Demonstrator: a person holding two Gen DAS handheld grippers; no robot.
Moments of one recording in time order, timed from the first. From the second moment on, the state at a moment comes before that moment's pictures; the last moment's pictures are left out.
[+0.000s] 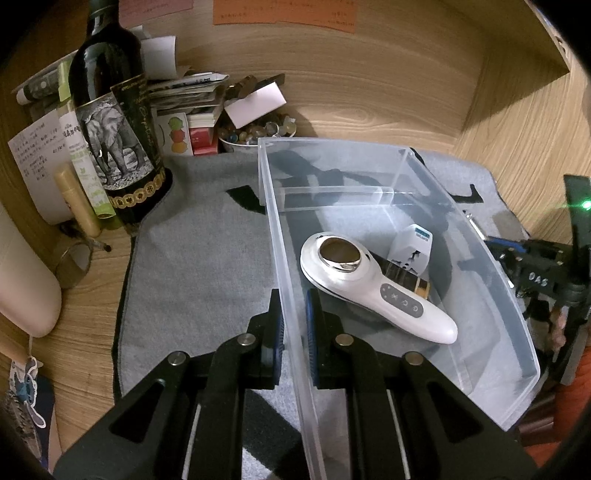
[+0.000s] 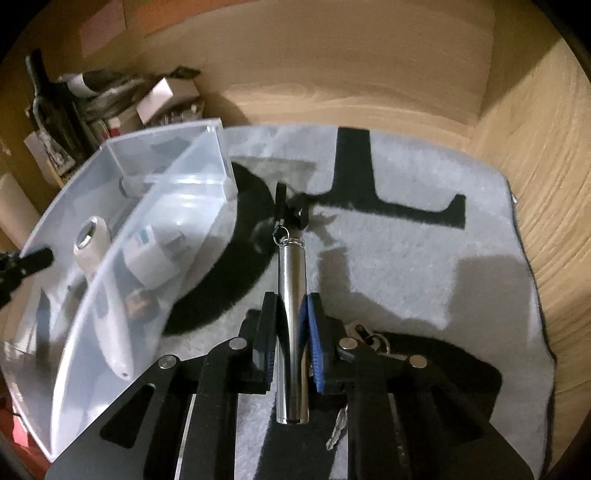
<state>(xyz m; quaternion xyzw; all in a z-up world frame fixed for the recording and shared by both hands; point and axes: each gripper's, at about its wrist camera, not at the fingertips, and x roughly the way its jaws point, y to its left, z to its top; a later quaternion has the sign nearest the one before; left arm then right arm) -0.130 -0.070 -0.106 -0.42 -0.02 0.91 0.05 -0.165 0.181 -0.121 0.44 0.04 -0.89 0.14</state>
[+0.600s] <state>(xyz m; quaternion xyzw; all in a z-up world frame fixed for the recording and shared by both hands) -0.133 -0.070 -0.106 -0.42 -0.02 0.91 0.04 -0.133 0.151 -0.031 0.30 0.05 -0.93 0.19</state>
